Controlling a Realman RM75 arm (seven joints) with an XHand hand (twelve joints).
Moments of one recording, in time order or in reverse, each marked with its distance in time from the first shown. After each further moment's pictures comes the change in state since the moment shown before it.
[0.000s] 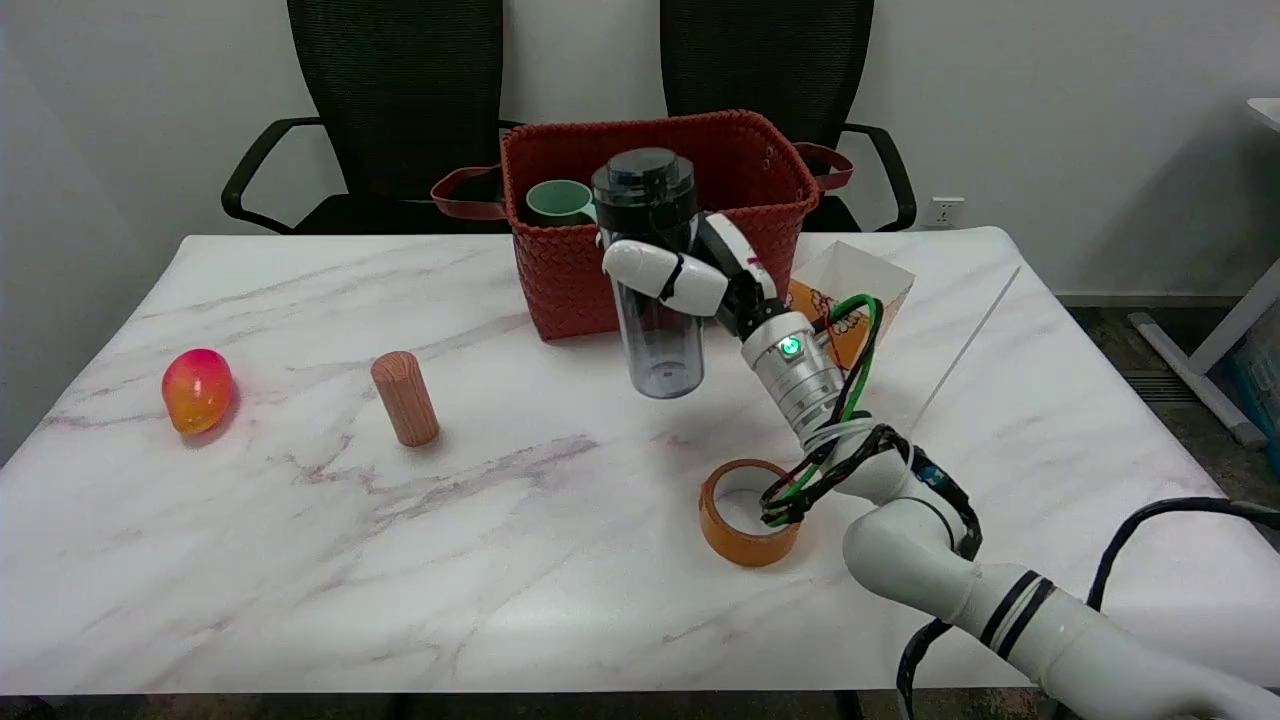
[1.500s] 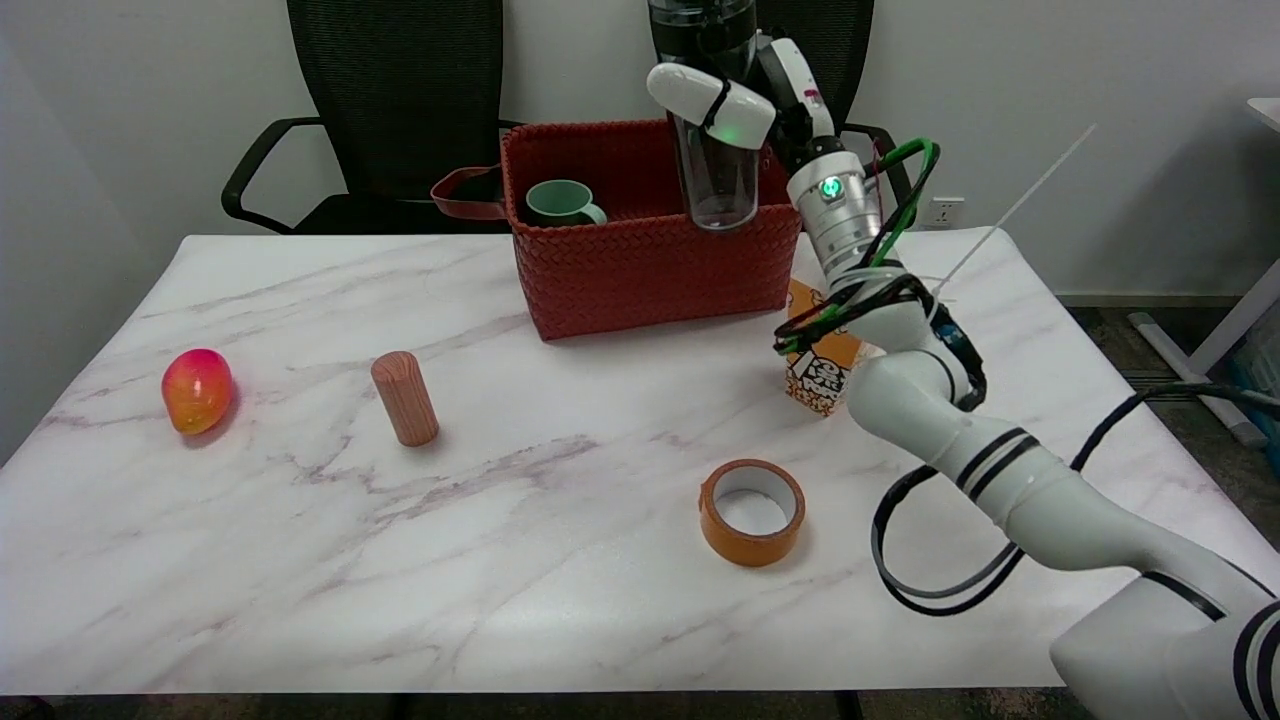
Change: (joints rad) arm 0.309 0.029 0.087 -0.164 -0.001 0.020 -0.108
